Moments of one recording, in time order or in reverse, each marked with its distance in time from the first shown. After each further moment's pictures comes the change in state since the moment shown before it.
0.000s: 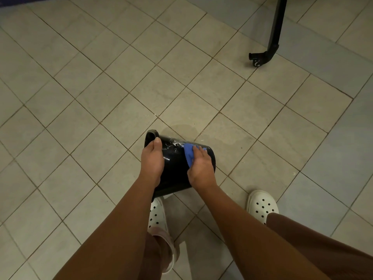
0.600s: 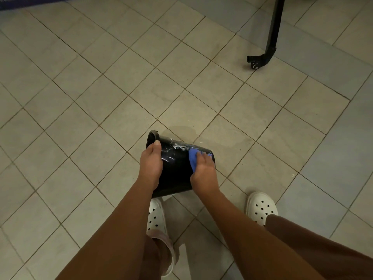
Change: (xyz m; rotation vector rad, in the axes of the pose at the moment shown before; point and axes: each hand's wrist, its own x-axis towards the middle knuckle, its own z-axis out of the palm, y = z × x) left_hand -0.001 -0.001 -0.002 -0.011 -0.030 0.018; right_hand -0.011 0.009 -0.003 -0.050 0.007 0.055
